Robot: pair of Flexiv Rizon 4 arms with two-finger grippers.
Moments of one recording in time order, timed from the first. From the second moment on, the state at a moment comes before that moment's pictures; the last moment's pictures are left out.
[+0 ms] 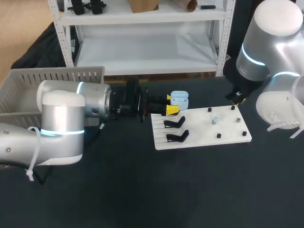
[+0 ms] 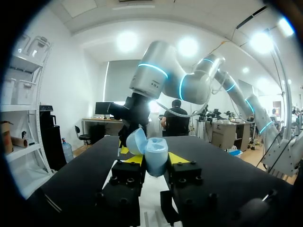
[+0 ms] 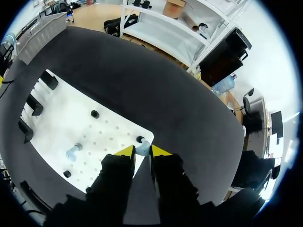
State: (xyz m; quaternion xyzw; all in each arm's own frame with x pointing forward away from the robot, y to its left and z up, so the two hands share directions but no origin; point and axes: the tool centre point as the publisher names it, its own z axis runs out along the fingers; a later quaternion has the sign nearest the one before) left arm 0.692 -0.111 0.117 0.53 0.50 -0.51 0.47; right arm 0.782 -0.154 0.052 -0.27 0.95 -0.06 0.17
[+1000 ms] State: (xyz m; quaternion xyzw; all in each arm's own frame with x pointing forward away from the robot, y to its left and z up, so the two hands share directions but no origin) left arm 0.692 -0.111 0.117 0.53 0.50 -0.51 0.47; right arm 0.633 -0.048 0.190 -0.12 0.98 -0.05 0.14
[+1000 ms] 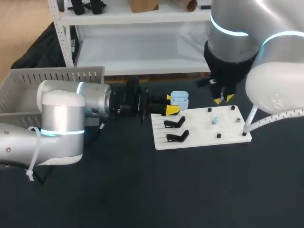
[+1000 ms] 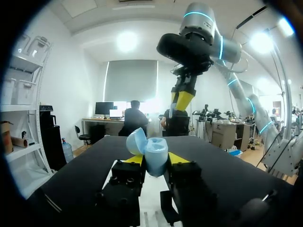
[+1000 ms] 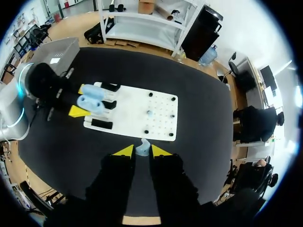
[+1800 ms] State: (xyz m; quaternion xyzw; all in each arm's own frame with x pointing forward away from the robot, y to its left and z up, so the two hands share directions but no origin) left arm 0.692 -0.111 0.117 0.53 0.50 -0.51 0.47; right arm 0.624 -0.034 0.195 -0.03 0.99 -0.04 0.16
